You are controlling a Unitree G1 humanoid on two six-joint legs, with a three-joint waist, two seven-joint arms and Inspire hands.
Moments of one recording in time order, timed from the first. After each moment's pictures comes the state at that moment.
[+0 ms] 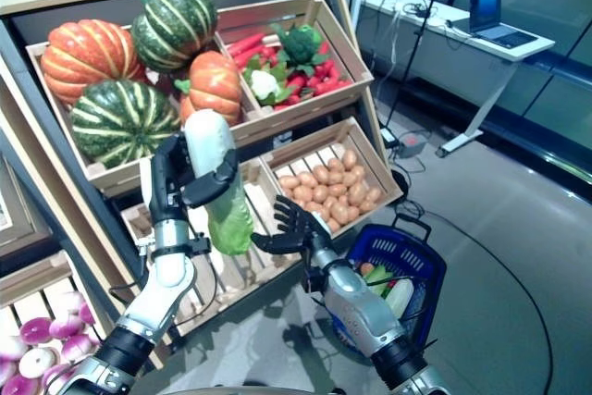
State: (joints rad) left arm -0.18 0.30 -0.33 0.17 -0.09 -0.36 0.62; right arm -0.16 -0.30 0.46 0.07 0.65 0.21 -0.17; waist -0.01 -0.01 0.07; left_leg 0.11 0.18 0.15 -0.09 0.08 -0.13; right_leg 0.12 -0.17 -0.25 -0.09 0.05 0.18
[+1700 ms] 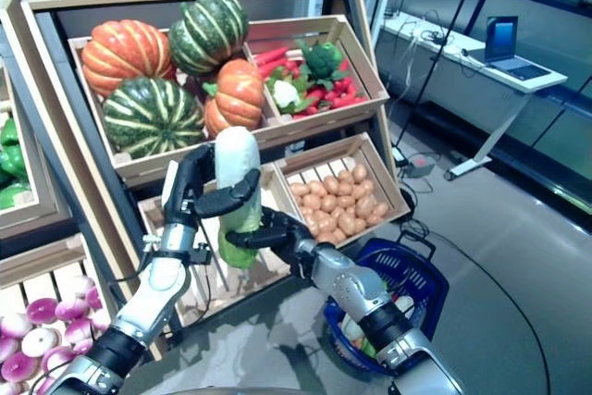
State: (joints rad) left arm -0.18 0.38 -0.39 0.22 -0.20 -0.43 0.35; right arm -0.36 -0.25 0.48 0.27 0.89 0.39 -0.02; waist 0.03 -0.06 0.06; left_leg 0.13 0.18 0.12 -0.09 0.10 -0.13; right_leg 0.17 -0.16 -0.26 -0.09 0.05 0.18
